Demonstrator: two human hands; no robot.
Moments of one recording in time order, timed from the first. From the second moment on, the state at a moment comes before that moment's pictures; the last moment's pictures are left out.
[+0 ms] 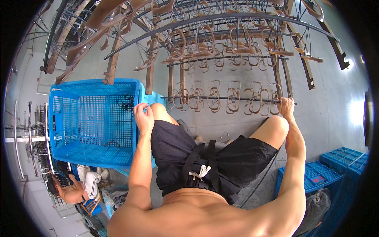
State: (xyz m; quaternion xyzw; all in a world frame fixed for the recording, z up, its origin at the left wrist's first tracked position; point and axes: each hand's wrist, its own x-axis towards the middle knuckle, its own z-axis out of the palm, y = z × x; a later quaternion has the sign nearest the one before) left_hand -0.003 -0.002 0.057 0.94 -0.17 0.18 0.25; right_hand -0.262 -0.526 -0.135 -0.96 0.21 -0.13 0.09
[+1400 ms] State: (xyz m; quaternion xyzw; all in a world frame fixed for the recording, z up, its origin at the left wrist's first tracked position) left_hand -0.062 -0.129 0.052 0.90 -0.26 -0.22 0.28; right_hand -0.575 -0.247 -0.310 -0.21 0.92 0.16 0.27
